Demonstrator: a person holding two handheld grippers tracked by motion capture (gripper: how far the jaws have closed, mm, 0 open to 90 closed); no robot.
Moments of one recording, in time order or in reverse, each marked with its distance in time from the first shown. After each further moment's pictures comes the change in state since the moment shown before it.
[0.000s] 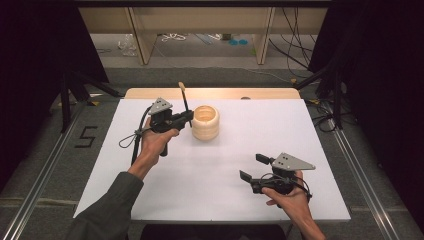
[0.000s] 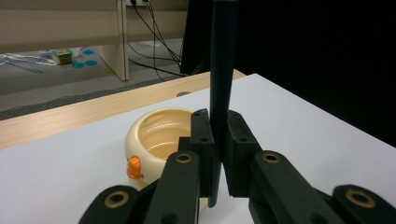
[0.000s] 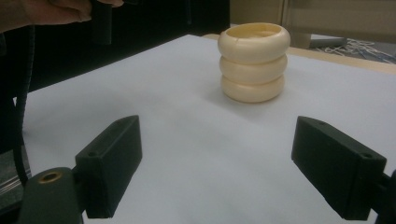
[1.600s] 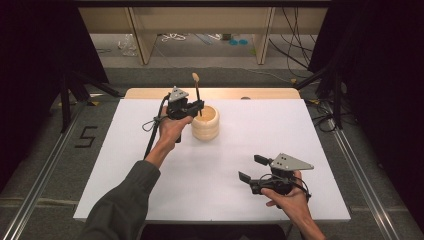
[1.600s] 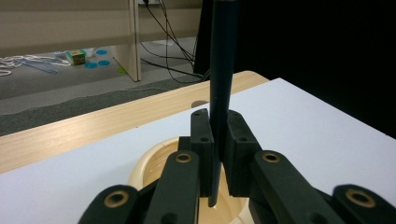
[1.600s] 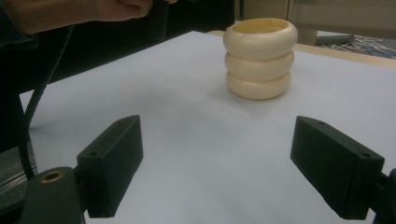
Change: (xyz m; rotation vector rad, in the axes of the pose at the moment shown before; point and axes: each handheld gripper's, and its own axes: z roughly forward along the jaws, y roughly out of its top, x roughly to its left) left arm 0.008 0.008 0.065 0.017 0.063 0.014; right arm 0.001 -0.002 0.003 -0.001 0.025 0.011
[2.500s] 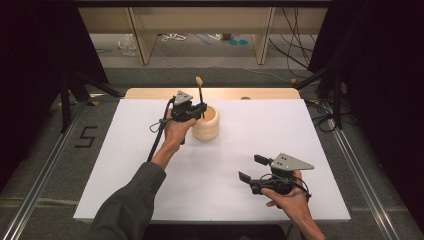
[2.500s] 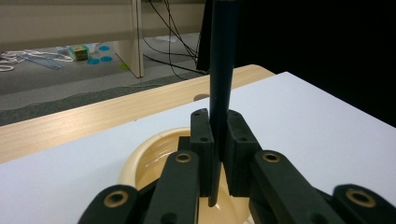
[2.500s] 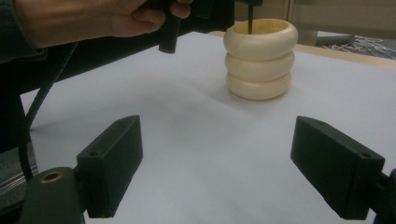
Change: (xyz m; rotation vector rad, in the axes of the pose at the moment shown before) left arm -0.002 -0.014 0.016 0.005 0.012 -0.014; right arm 0.001 0.000 0.000 0.008 0.013 0.021
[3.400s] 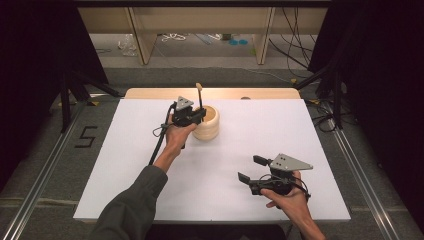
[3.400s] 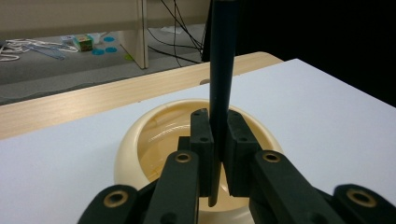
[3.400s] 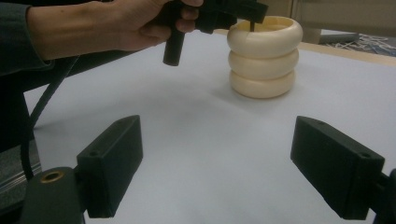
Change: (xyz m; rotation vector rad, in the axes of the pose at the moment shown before) left arm 0.004 -0.020 0.006 0.029 0.026 0.004; right arm -0.001 0.000 0.000 0.011 -0.004 -0.028
